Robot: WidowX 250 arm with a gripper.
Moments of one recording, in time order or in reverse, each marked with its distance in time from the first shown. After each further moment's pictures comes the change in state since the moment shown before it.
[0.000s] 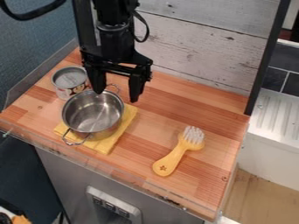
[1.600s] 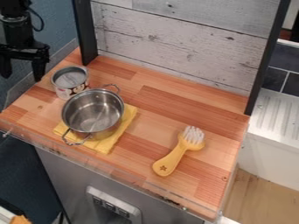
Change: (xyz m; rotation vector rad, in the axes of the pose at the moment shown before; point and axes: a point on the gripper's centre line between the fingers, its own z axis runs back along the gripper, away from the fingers) arm 0.022 0.209 -0.047 0.173 0.130 0.327
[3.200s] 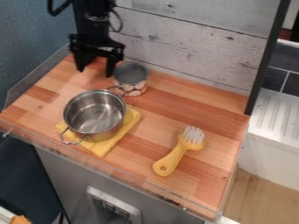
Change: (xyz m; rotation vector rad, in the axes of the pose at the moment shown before) arm 0.035 -0.149 0.012 -0.024 -0.043 -0.180
